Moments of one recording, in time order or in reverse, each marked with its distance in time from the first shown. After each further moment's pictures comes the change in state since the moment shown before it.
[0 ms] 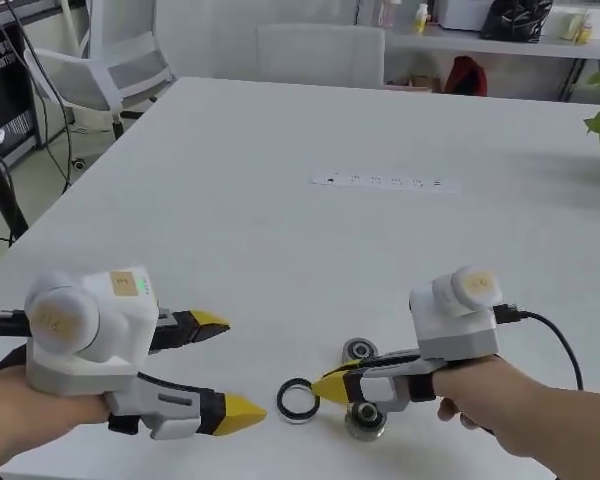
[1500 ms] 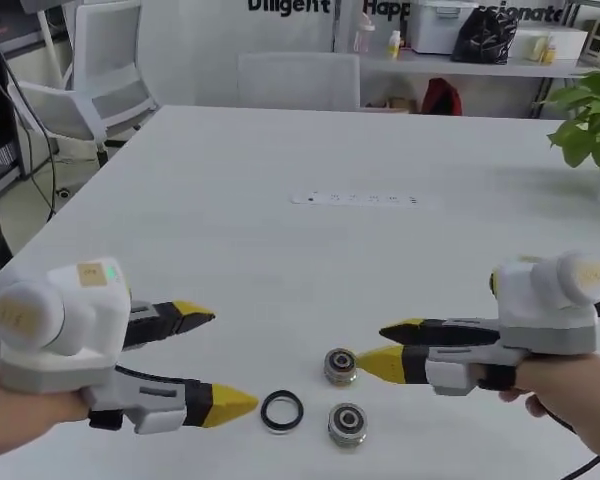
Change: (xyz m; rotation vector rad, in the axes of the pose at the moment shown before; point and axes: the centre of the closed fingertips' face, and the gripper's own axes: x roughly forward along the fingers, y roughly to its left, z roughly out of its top) left arm -0.014 -0.009 0.038 0.023 -0.072 0.026; right arm -0.098 0.009 0.032 -0.175 -0.219 -0.101
